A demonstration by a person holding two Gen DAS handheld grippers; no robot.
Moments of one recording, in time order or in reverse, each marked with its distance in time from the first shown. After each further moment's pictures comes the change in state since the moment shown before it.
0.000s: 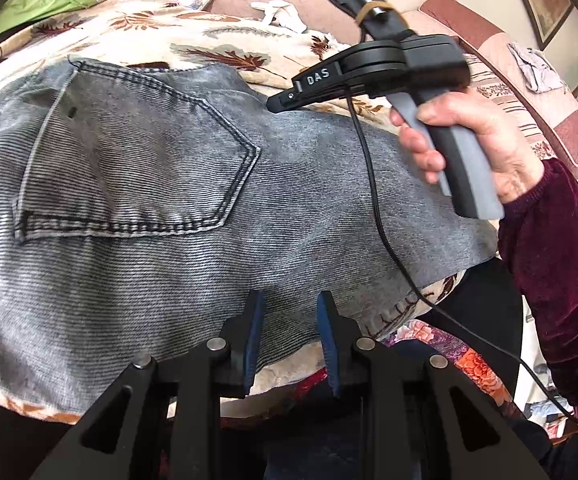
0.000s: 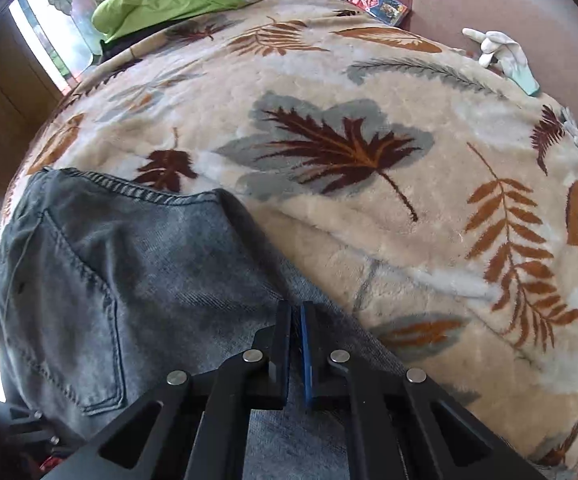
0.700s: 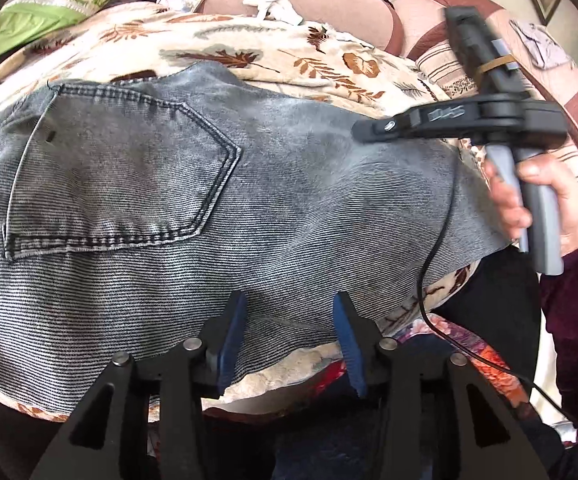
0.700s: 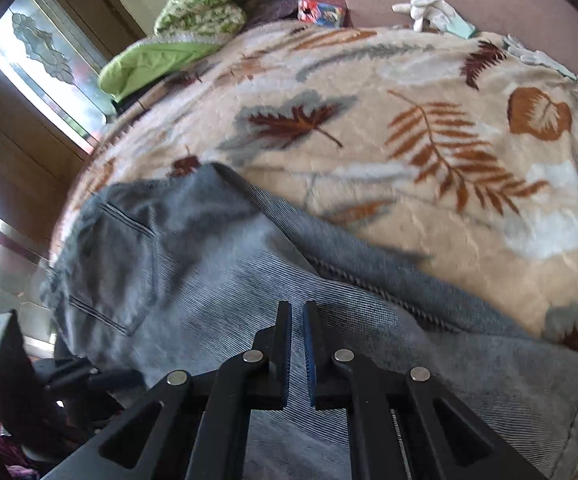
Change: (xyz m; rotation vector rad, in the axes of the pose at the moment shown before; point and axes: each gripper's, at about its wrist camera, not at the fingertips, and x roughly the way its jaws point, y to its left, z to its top) left arm 0.000 -0.015 0.003 0.060 0.025 0.081; right arm -0.058 -0.052 -0.093 0.207 -0.075 0.149
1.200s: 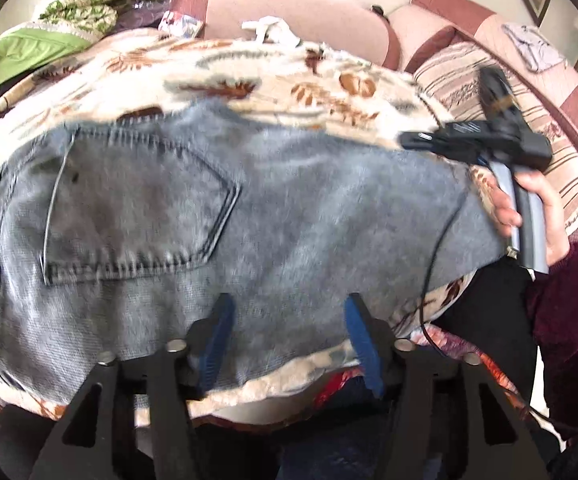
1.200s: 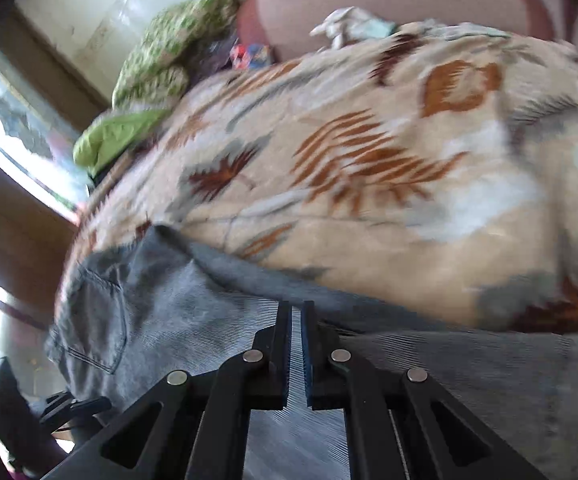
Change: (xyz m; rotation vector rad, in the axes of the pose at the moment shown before) left arm -0.017 -0.010 0.006 0.013 -0.071 0.025; right arm -0.048 -0.085 -0.013 0.237 -0.184 0.049
